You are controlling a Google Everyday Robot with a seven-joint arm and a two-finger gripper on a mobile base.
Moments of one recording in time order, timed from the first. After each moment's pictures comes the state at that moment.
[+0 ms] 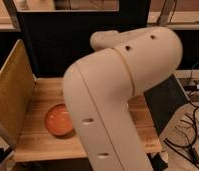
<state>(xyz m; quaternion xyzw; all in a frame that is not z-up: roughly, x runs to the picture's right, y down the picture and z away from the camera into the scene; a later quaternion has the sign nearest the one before) 0.000 -0.068 0.837 -0.20 0.16 0.73 0.64</state>
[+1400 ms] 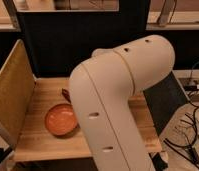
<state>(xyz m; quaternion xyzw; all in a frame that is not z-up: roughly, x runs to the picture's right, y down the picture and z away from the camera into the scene) -0.003 0.035 0.857 -0.28 0.21 0.72 0.60</state>
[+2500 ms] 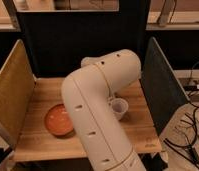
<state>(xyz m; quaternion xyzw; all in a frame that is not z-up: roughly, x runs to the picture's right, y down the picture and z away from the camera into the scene) -0.053 0.079 0.919 -0.35 0.26 0.65 0.62</state>
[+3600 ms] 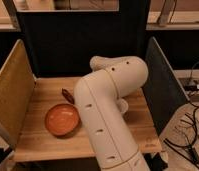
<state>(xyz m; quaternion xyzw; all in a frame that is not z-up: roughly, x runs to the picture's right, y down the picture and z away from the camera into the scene) -0.039 0.060 0.942 -0.37 0.21 0.69 0.59</state>
